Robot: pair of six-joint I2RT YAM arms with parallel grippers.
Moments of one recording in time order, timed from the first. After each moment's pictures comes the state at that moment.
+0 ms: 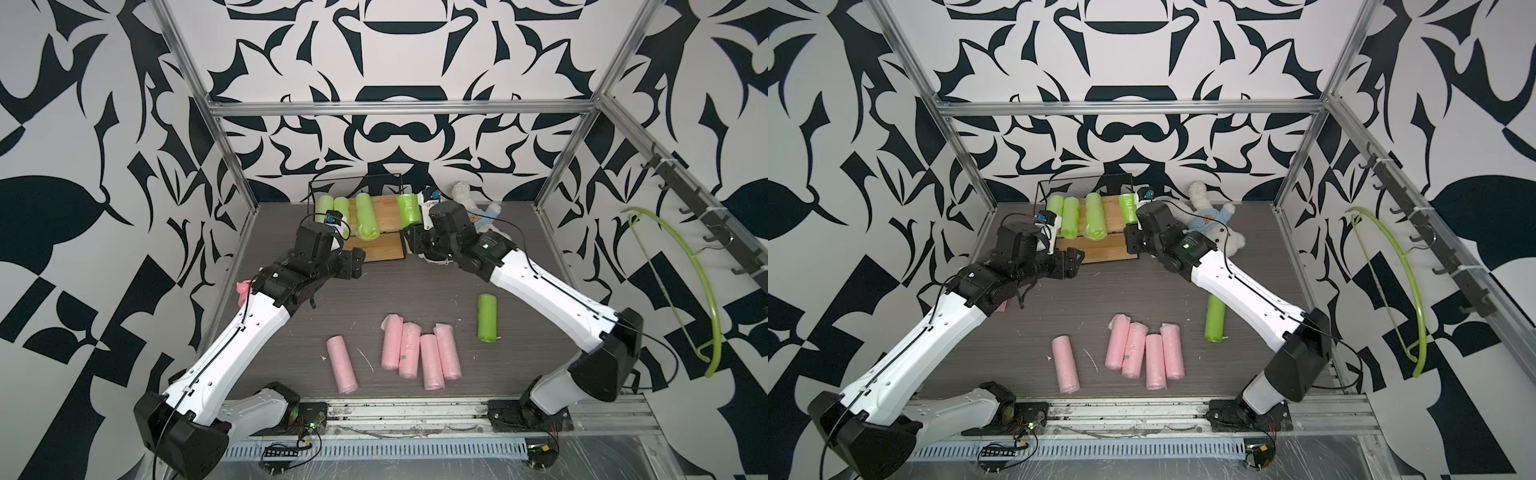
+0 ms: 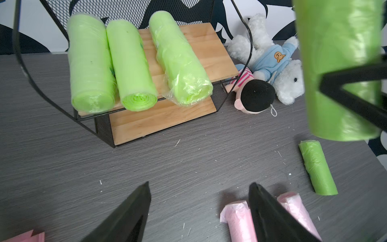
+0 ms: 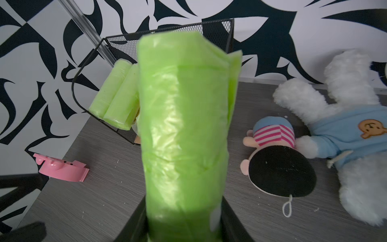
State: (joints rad) left arm -0.53 1.14 1.18 -0.66 -0.03 -0.25; right arm 0.71 1.59 1.55 -0.52 0.14 0.41
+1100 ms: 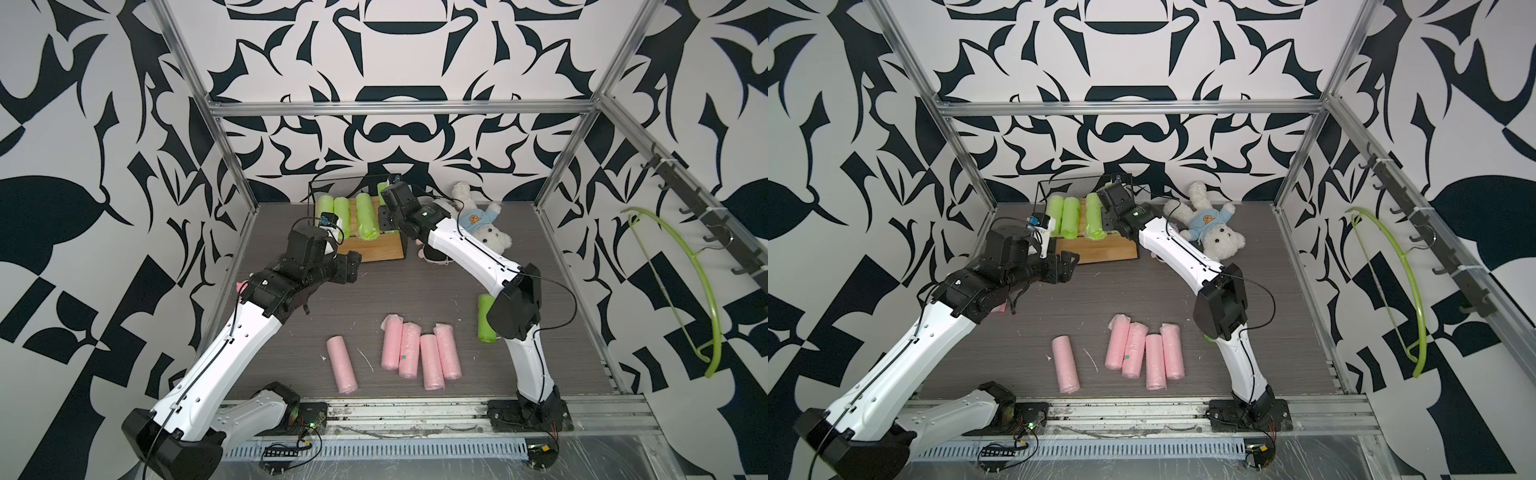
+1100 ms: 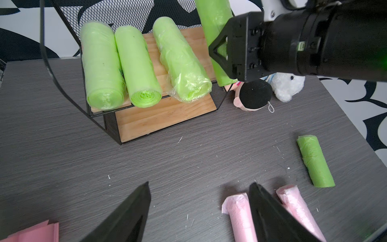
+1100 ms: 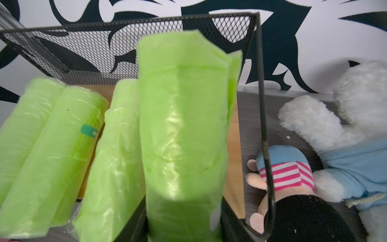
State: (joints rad) left arm -0.53 1.08 1.19 -0.71 -0.04 -0.23; right arm 0.72 2.16 2.18 -0.71 0.31 0.42
